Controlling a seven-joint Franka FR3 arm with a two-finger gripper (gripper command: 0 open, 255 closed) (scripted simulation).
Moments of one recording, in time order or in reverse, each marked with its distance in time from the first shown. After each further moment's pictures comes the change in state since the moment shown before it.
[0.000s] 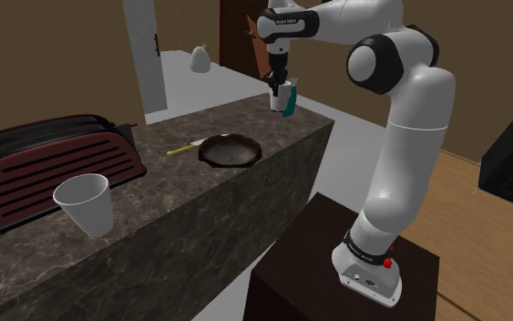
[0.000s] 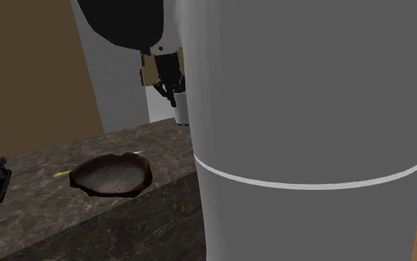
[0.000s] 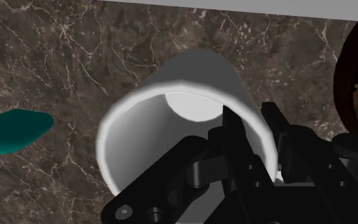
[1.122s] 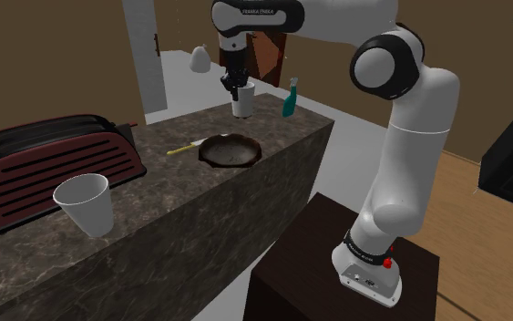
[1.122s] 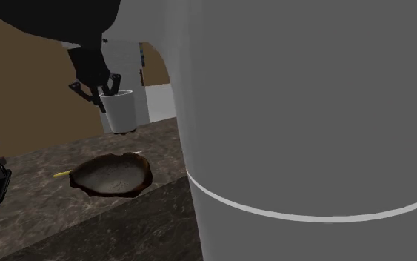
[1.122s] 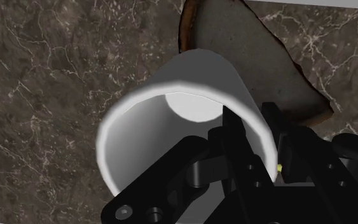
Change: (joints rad) arm 0.231 -0.022 0.148 0.042 -0.017 -0.101 0.371
